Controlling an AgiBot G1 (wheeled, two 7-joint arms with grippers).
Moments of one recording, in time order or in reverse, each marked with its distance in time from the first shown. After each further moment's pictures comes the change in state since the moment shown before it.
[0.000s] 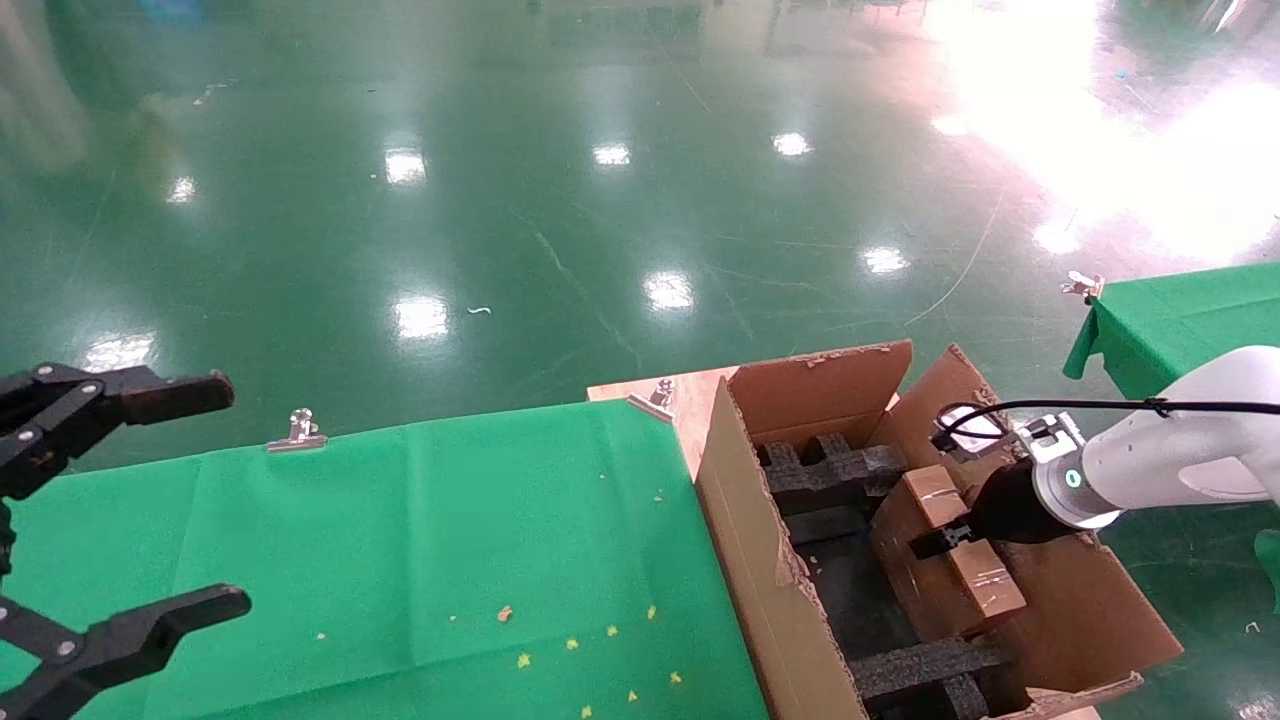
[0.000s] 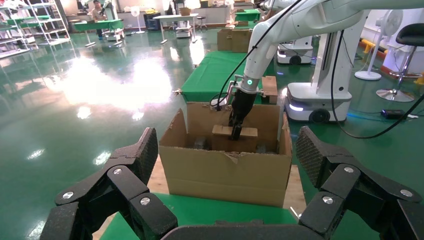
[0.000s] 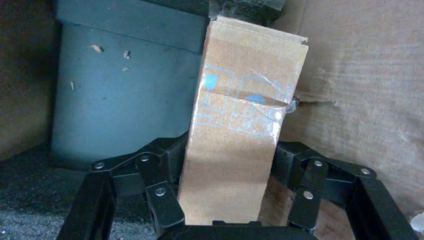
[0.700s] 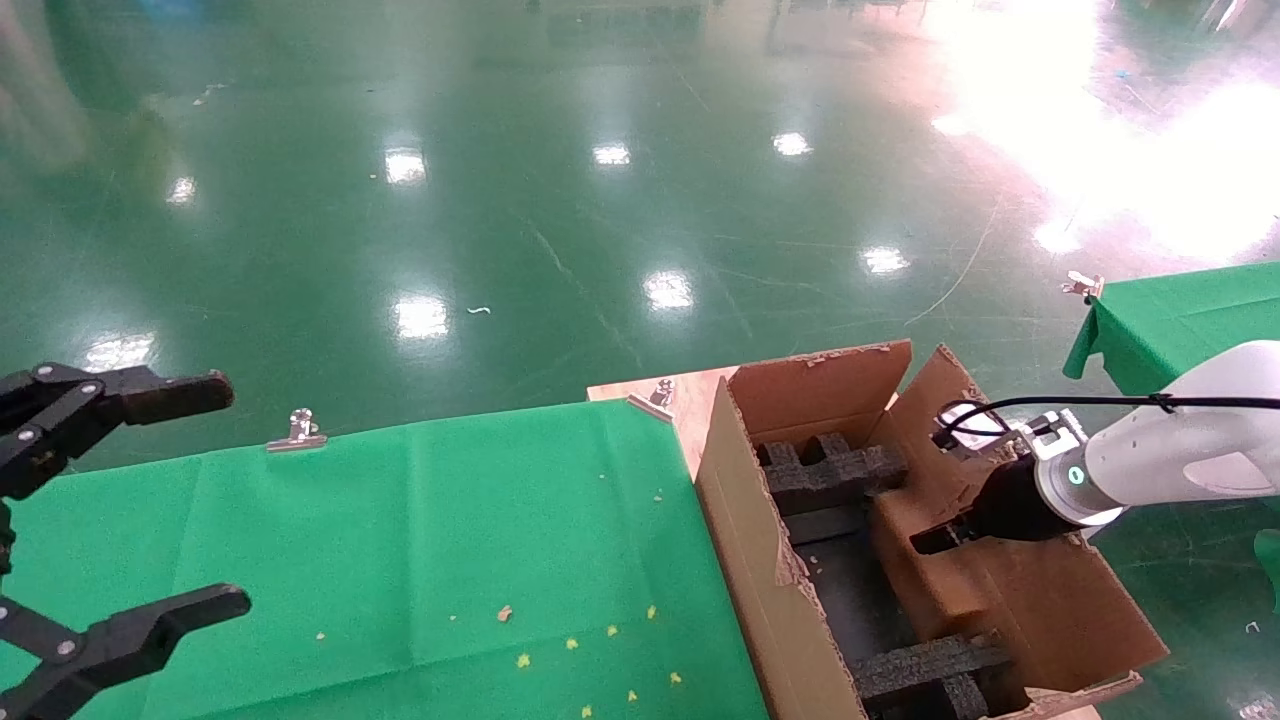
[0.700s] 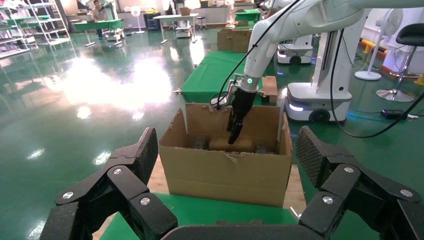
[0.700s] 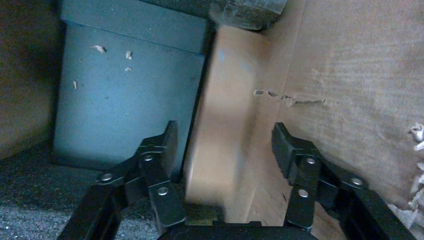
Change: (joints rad) left arm 0.000 0.000 0.000 0.000 0.000 0.000 0.000; right arm 0.022 0.014 -0.002 0.026 -0.008 -0.006 0.004
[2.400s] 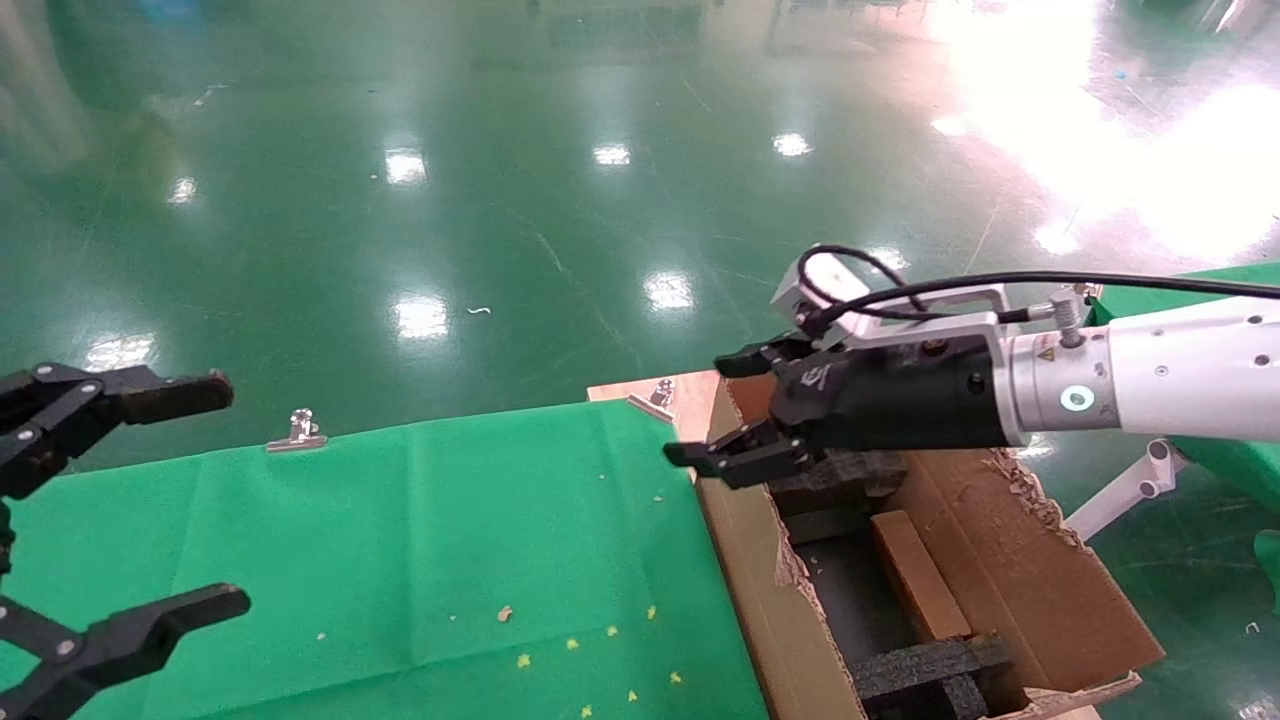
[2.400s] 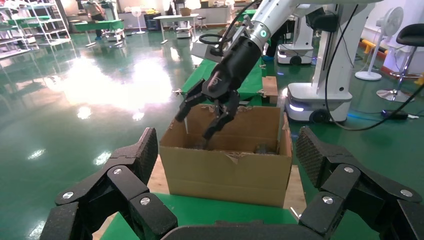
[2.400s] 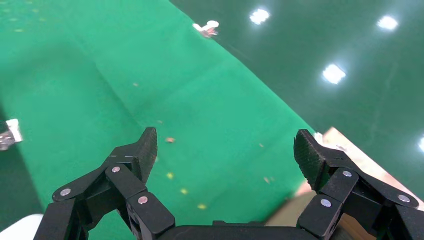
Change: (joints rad) left arm 0.000 0.000 0.000 0.000 -0.001 0.000 0.000; right arm 0.097 0.336 0.323 0.904 0.304 -0.047 -0.304
